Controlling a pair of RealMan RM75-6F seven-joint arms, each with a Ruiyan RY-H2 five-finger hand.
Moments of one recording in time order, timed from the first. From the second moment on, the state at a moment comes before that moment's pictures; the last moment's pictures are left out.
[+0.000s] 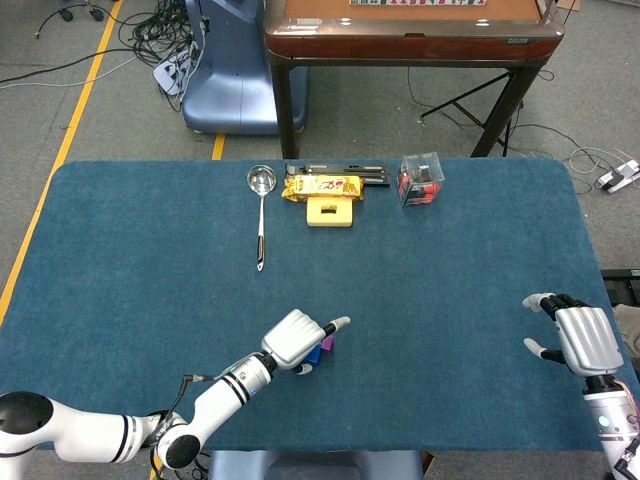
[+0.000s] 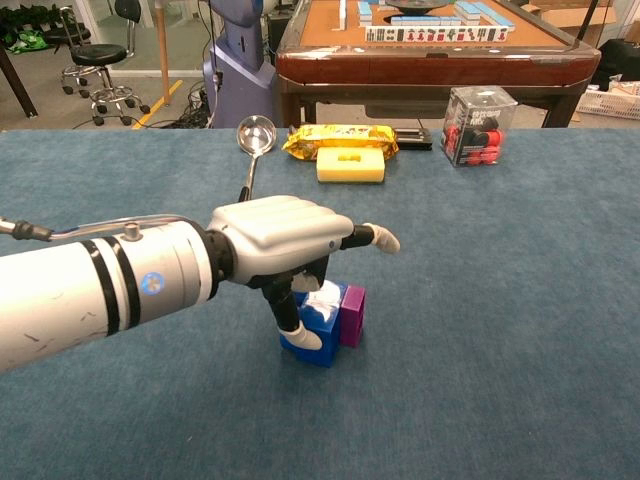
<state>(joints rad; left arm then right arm) -0.92 -1.69 -0.12 -1.64 1.09 0.89 0.64 0.16 -1.14 0.06 -1.52 -1.49 1.38 0.03</state>
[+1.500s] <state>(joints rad) -0.99 -1.73 -0.10 -1.62 0.88 0.97 0.80 0.17 -1.18 0.05 -1.48 -1.49 1.35 0.05</state>
